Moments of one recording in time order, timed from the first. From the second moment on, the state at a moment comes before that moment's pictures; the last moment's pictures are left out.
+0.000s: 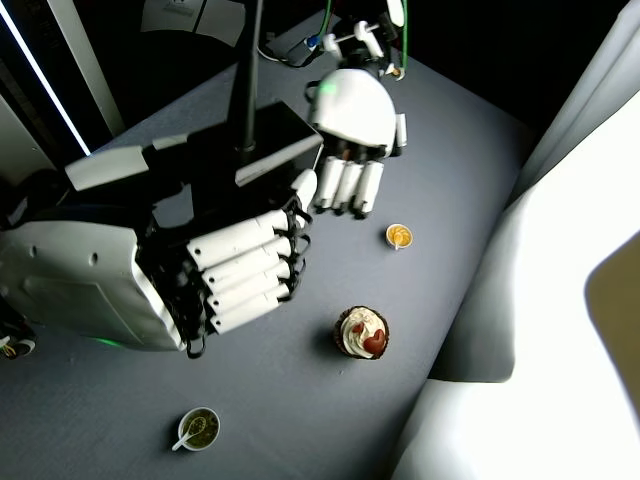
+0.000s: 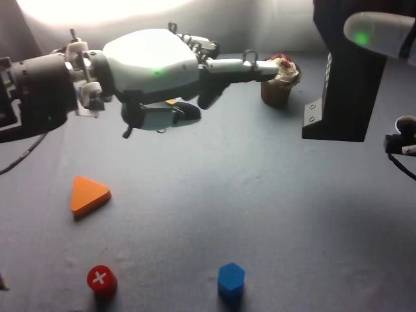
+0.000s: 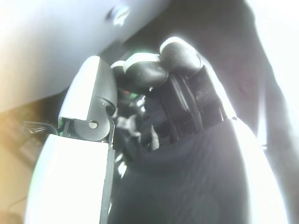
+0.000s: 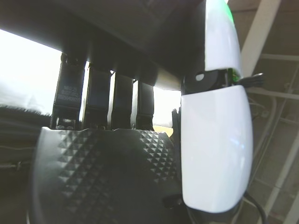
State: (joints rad) left arm 0.40 -0.91 1.53 0.85 -0.78 0.15; right arm -0.47 -0.99 1.12 0.30 1.10 0.18
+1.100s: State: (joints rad) left arm 0.39 -0.88 1.45 0.82 -0.80 0.03; right arm -0.47 -0.99 1.15 0.29 1.10 0.22
